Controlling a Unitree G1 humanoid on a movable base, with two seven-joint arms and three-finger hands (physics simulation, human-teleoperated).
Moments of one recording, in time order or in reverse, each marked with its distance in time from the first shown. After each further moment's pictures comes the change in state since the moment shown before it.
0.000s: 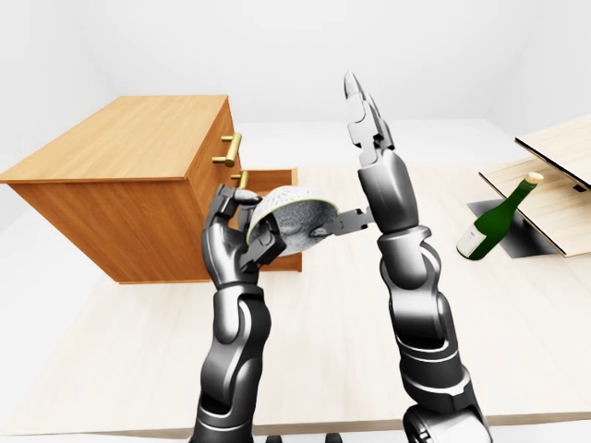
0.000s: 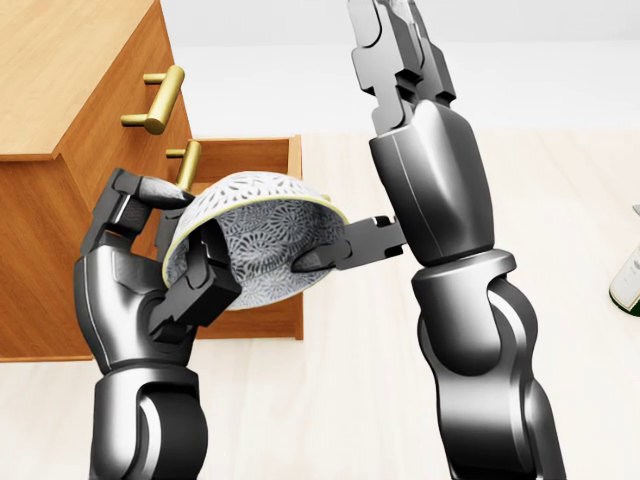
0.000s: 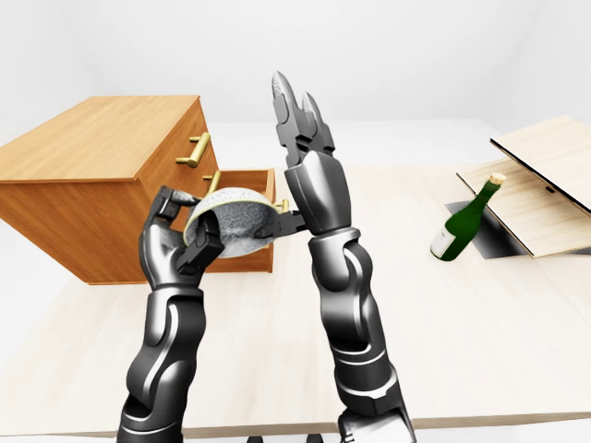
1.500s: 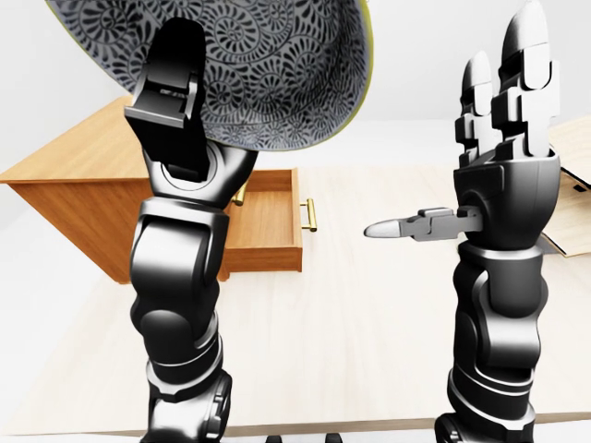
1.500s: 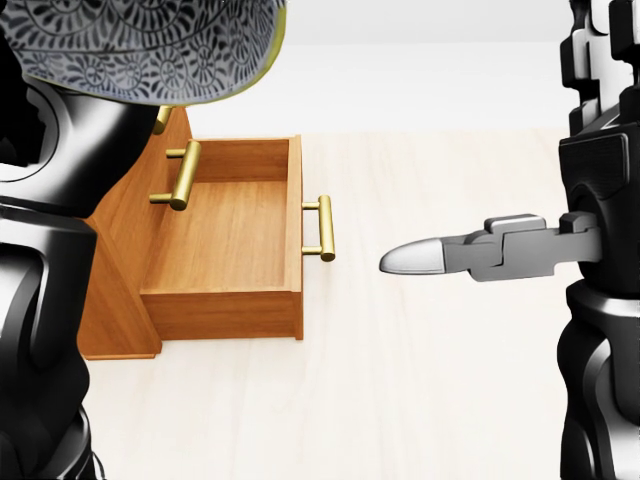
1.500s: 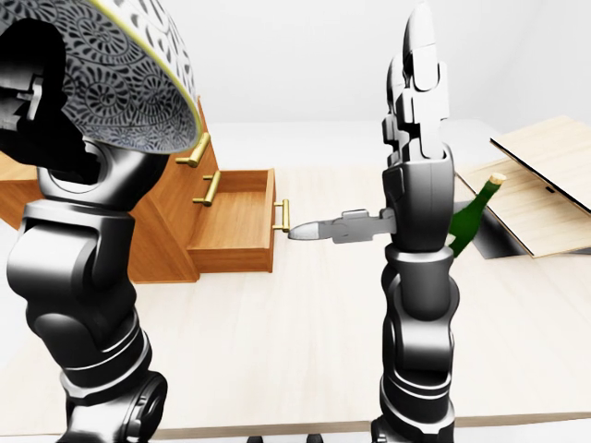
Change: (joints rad) left arm -0.554 0.192 0.188 -0.169 -1.108 0.000 0.119; right arm 0.101 -0.149 -0.223 -0.278 0.644 0.000 -0.029
